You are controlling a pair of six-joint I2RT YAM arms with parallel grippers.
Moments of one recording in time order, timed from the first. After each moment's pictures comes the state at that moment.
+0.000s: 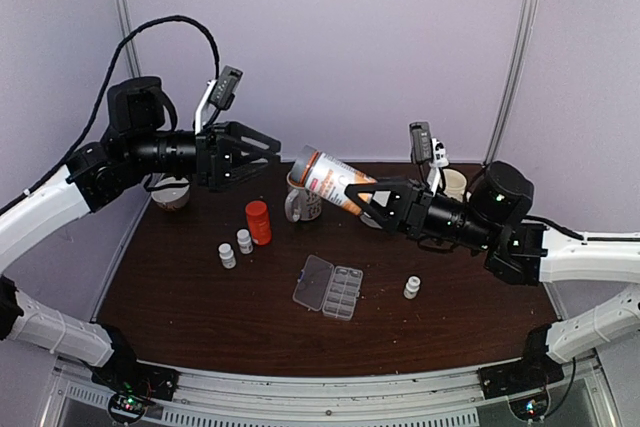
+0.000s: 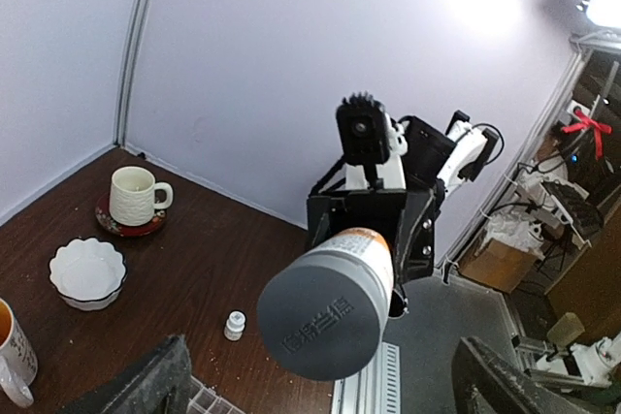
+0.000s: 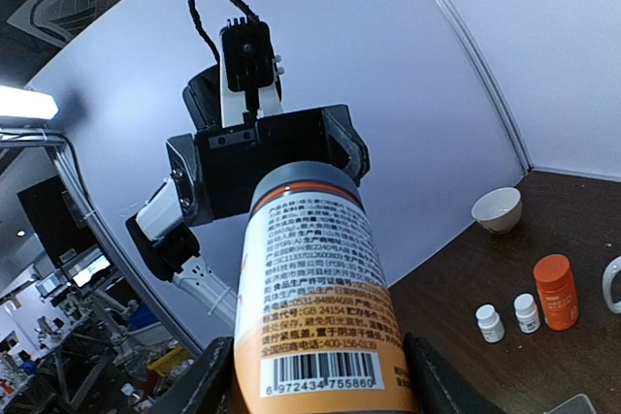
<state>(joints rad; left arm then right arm) -0.73 1.21 1.29 -0.21 0.73 -0.31 1.01 1.15 0.78 0.58 -0.25 0.60</state>
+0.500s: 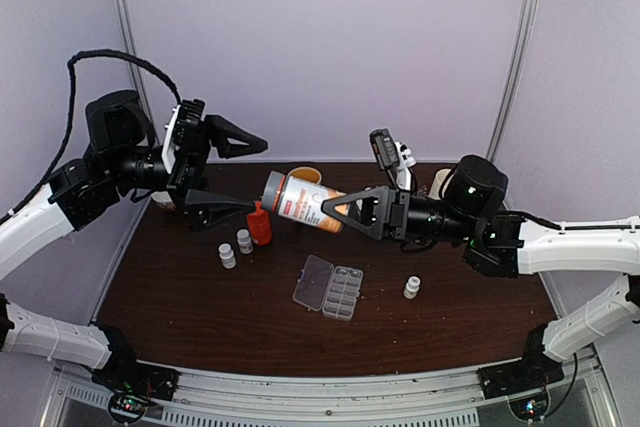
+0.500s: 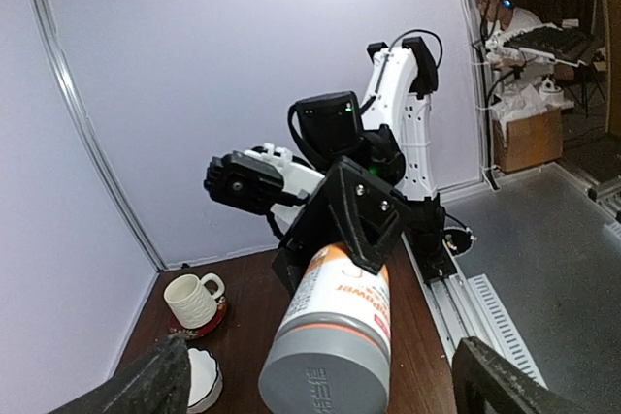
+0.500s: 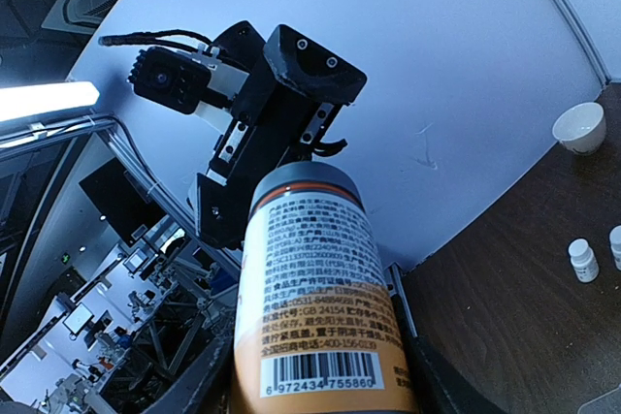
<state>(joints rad) -0.74 1.08 1.16 -0.14 0.86 0.31 1.00 1.29 0.86 0.63 -0.50 0.83</state>
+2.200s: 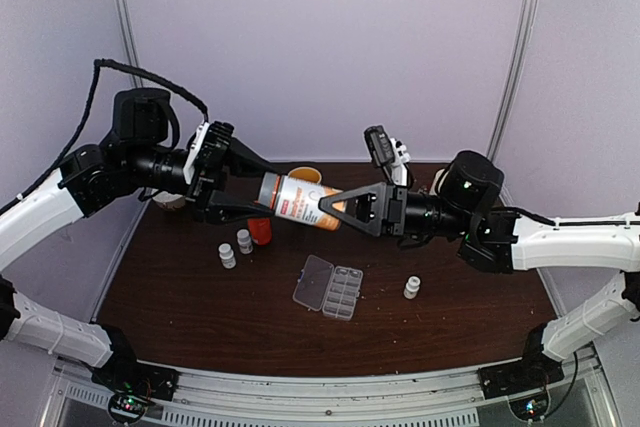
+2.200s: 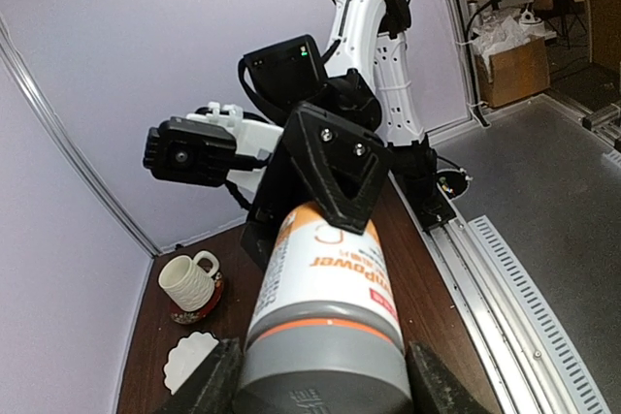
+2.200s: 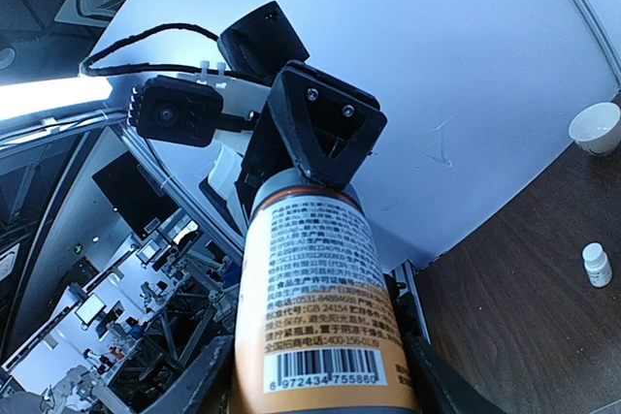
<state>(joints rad) -0.79 1.17 1.26 -0.38 0.83 0.60 0.99 1.33 0.89 0.66 -0.57 0.85</state>
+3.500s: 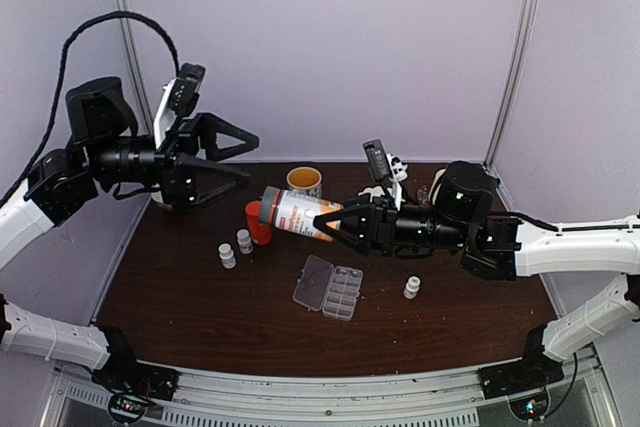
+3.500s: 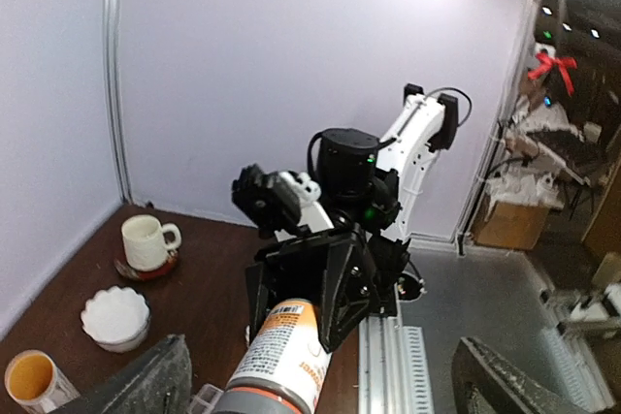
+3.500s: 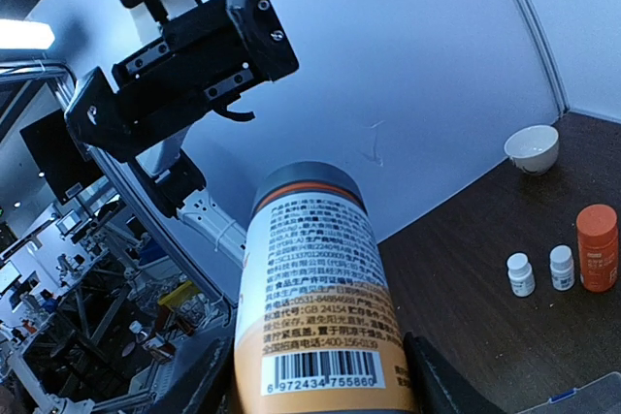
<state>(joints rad) -0.81 1.09 1.31 -0.32 0.69 -0.17 1.03 1.30 0.87 0.51 -0.41 0.55</state>
